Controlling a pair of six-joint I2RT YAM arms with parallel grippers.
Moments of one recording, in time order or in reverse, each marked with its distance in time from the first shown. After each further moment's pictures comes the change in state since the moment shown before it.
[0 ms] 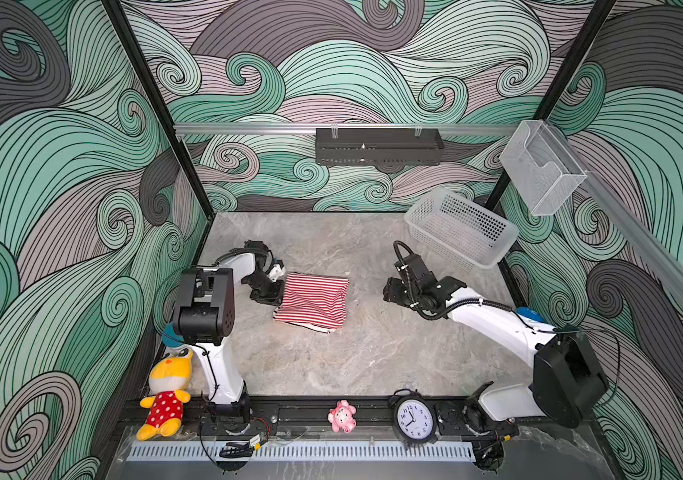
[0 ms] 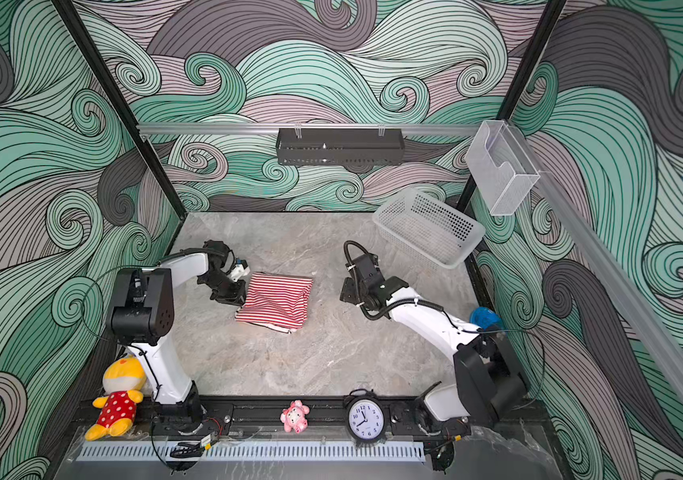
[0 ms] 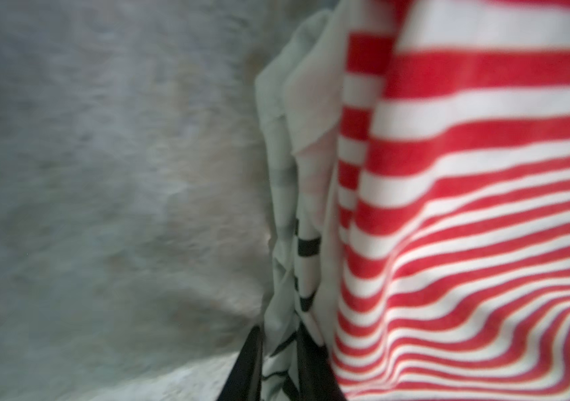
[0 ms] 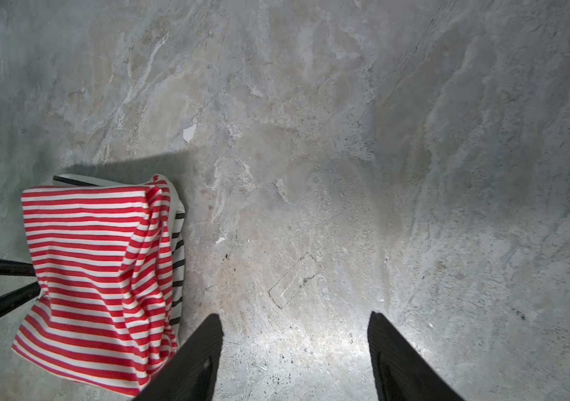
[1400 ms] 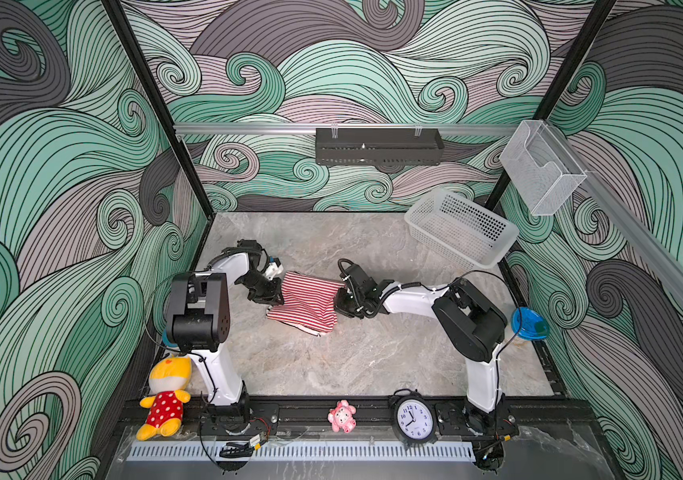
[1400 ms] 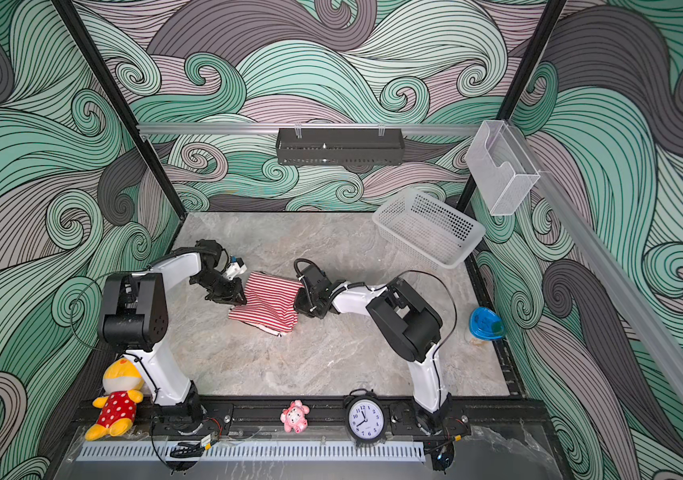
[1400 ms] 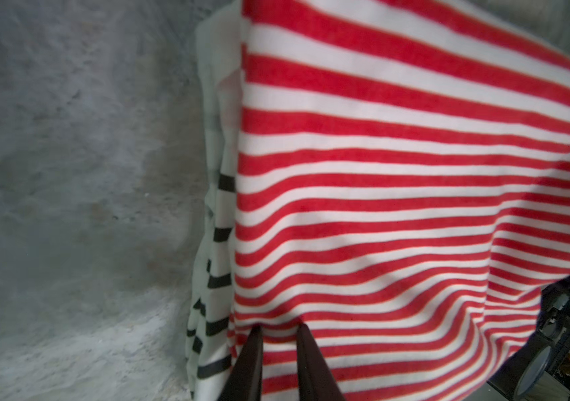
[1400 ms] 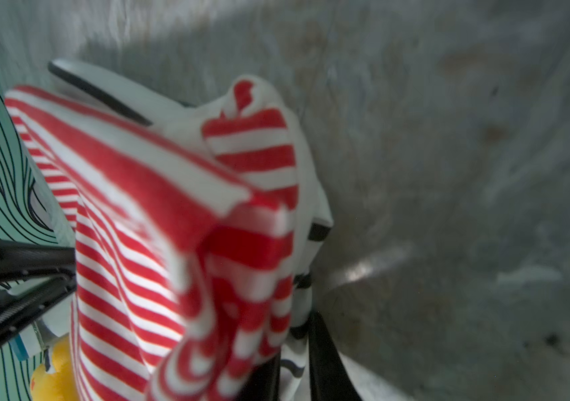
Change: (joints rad) left arm 0.067 -0.051 -0.007 -0.049 0.104 0.001; right arm 0.187 0.591 0.259 0.343 -0.308 0.275
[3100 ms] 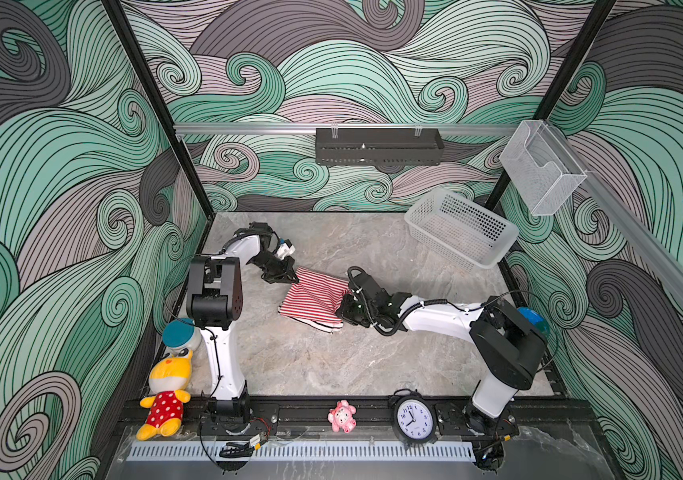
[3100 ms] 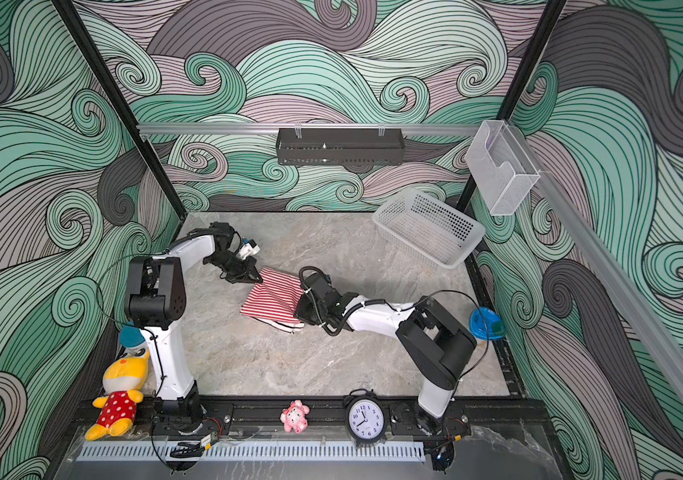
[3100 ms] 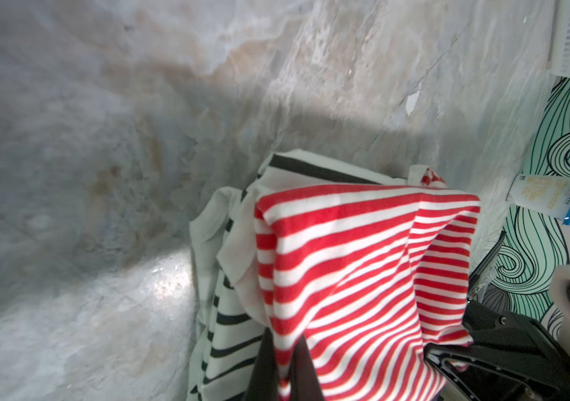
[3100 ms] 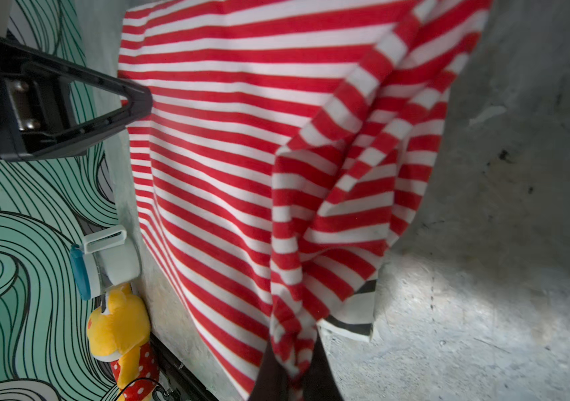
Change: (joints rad) left arm -0.045 0.218 0.312 -0.062 0.173 -0.079; right arm 0.116 -0.274 -0.235 0.076 0.059 0.077
